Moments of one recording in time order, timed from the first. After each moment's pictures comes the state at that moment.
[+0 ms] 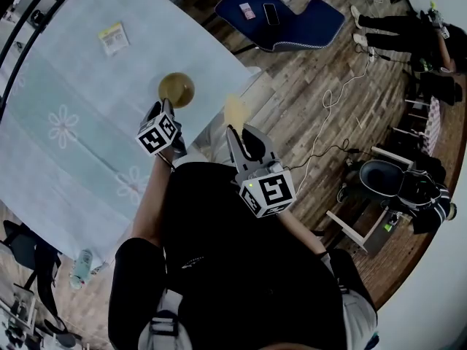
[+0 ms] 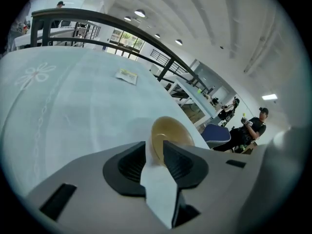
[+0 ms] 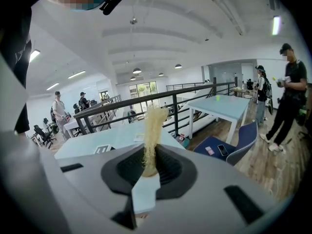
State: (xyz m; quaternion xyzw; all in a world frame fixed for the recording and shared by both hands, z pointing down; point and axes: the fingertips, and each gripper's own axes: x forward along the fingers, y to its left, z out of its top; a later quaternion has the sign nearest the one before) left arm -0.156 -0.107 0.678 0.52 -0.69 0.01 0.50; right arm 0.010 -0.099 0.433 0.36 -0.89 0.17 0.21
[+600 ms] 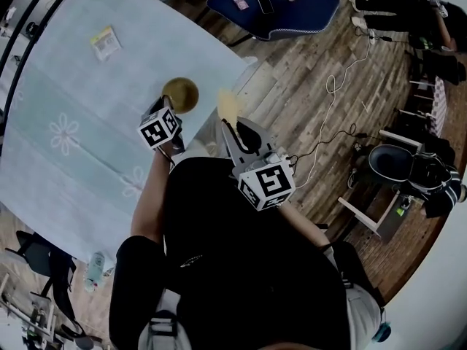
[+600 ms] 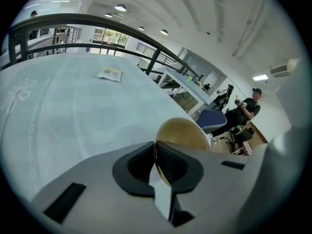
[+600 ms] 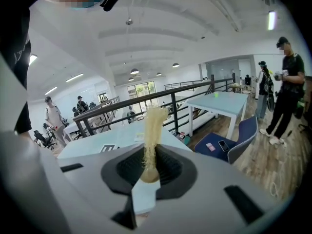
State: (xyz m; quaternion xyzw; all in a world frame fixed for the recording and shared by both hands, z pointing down) left arm -0.142 -0.121 0.685 0.57 -0.66 0.09 0.49; right arm 0.007 -0.099 0.442 0.36 -0.89 0.19 0.21
